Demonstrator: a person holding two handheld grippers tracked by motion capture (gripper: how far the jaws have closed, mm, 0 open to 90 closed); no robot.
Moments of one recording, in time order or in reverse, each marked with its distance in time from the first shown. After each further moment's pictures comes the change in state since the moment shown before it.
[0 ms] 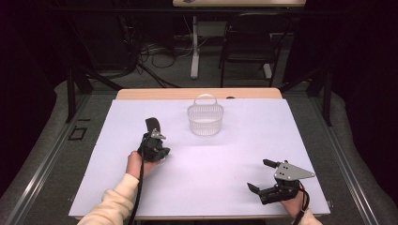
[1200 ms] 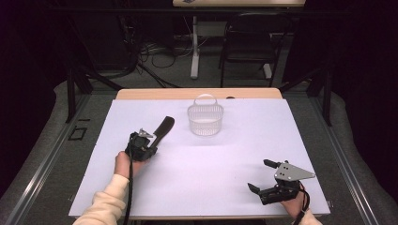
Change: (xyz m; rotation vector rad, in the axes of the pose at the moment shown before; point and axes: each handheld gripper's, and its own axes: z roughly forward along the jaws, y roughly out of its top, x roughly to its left) left arm 0.028 -0.017 -0.014 0.020 0.081 -0.060; right arm 0.001 0.000 -0.001 0.004 -0.007 -0.002
